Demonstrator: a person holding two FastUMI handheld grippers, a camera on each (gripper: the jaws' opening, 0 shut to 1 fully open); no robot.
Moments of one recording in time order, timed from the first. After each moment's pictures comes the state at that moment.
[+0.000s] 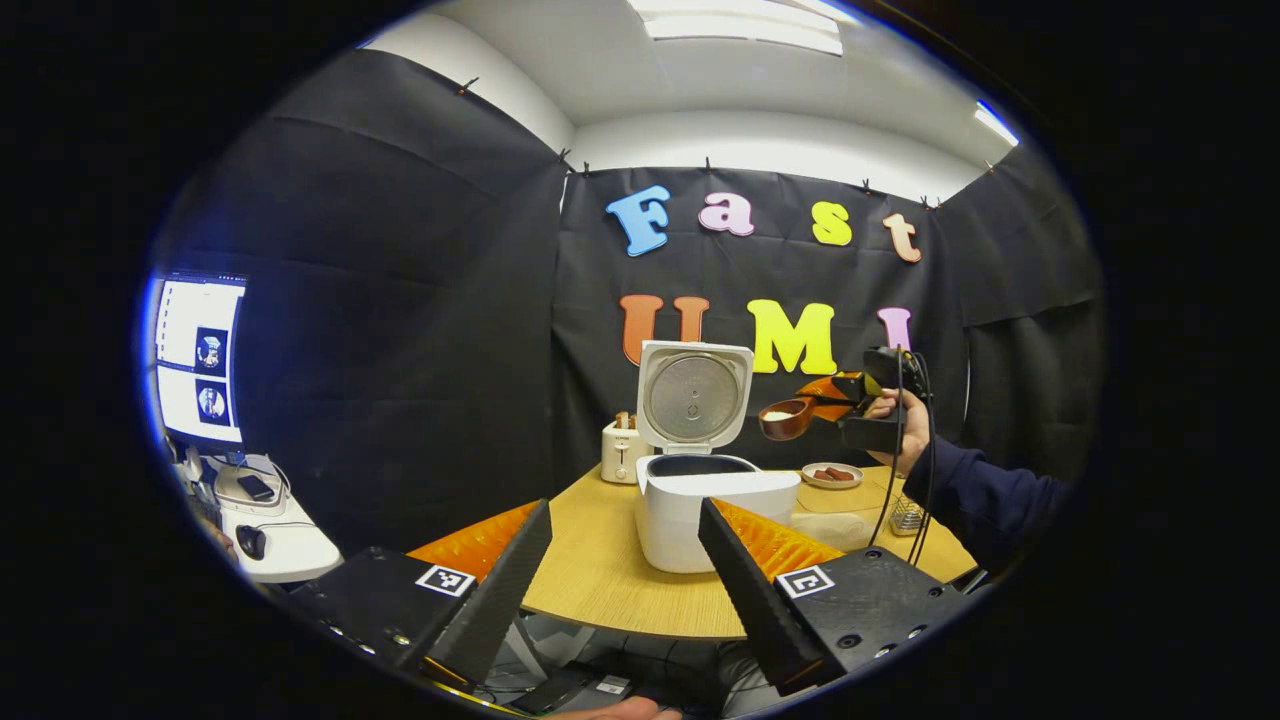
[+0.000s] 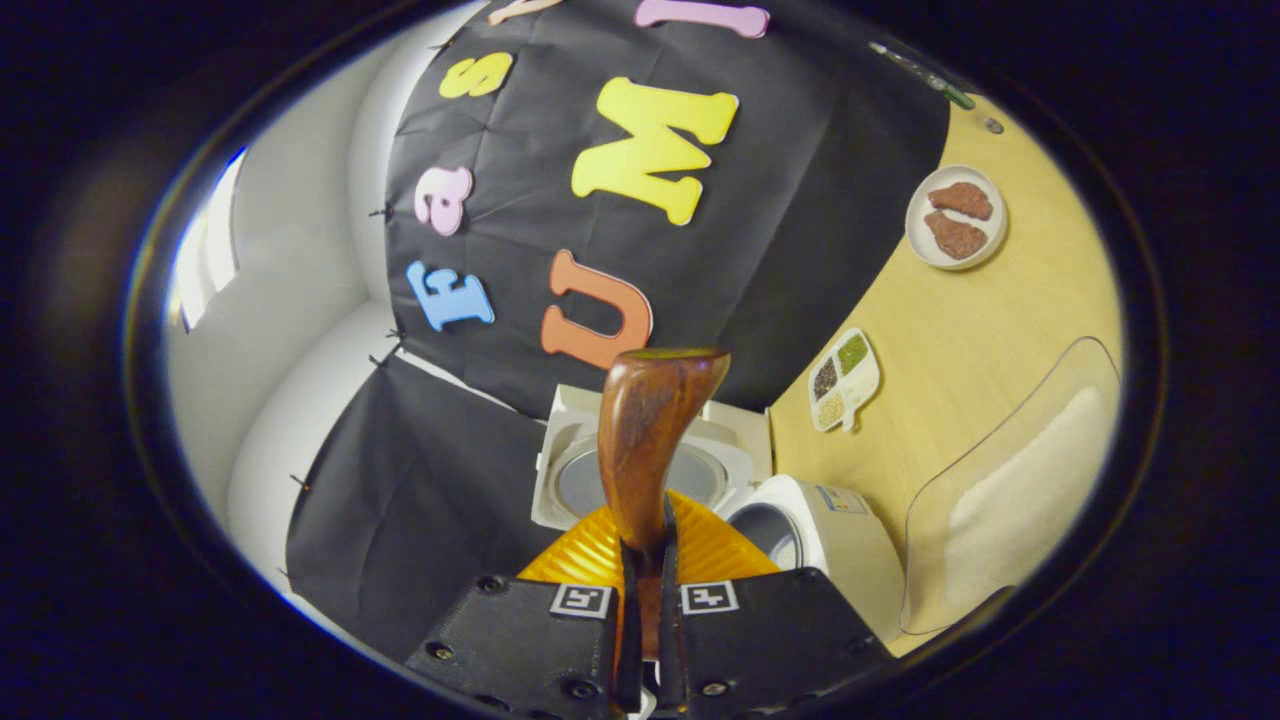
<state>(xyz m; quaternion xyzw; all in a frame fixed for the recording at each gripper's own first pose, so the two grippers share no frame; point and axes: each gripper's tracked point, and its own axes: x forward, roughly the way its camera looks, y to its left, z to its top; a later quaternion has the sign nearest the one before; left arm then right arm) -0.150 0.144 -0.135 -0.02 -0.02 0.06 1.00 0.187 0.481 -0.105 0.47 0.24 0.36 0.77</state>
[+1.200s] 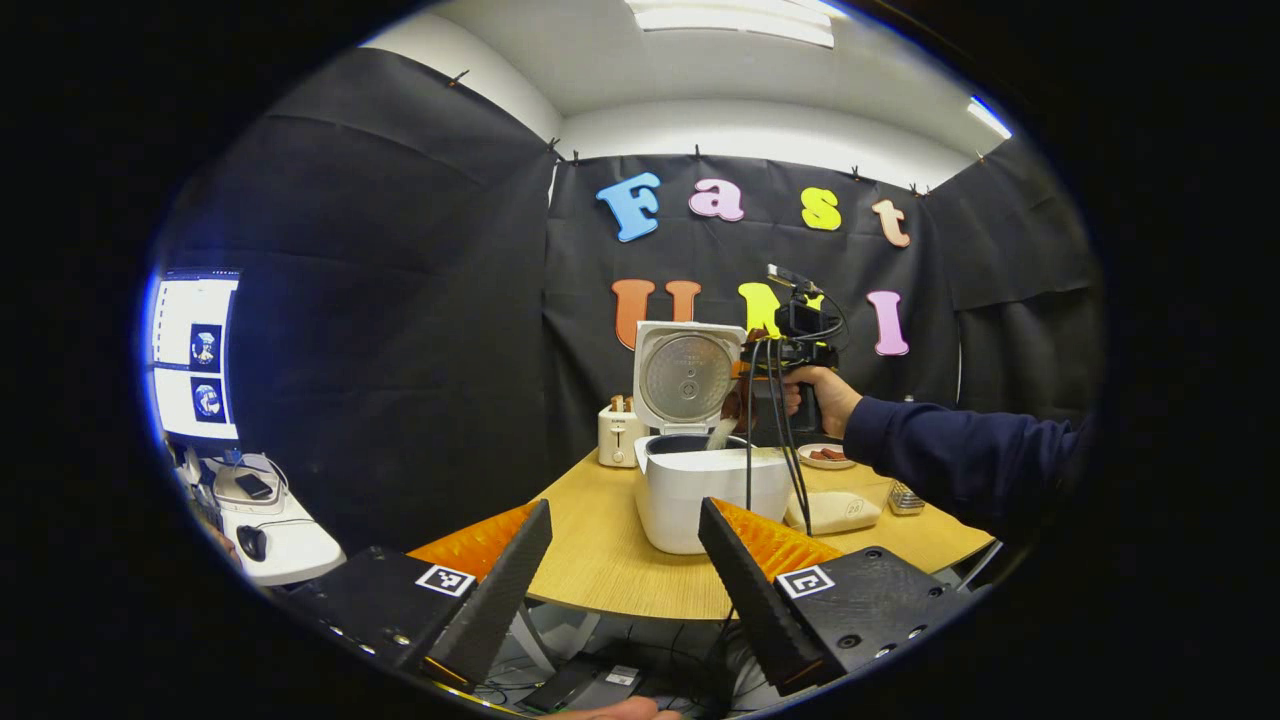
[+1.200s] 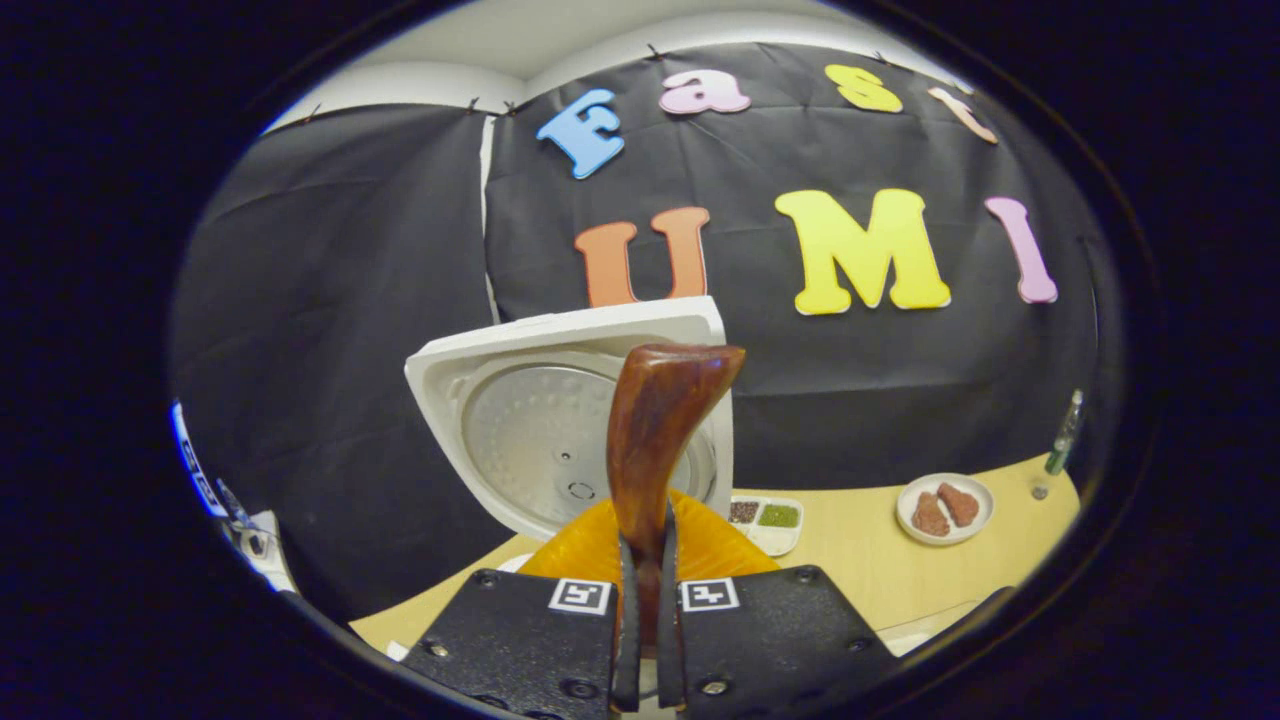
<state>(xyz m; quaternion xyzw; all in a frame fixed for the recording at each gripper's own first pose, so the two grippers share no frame) -0.158 0.141 -0.154 -0.01 0.00 0.04 1.00 0.207 0.575 -0.111 0.00 0.08 0.29 0.95</state>
